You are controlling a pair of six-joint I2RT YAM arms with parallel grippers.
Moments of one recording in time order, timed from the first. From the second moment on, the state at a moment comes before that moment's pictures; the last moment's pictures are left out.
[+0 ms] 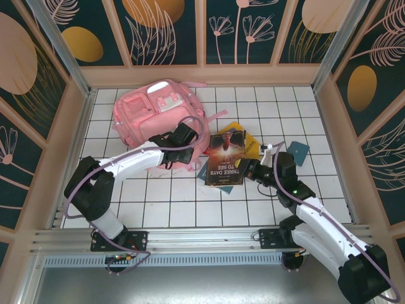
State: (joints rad) left arm -0.71 1.66 1.13 -0.56 -0.26 -0.33; right arm 0.44 0.75 0.36 -0.02 -0.46 0.92
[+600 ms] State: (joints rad) left arm -0.73 1.57 1.25 -0.62 -0.42 -0.34; right arm 0.45 0.79 0.33 0.14 -0.56 0.98
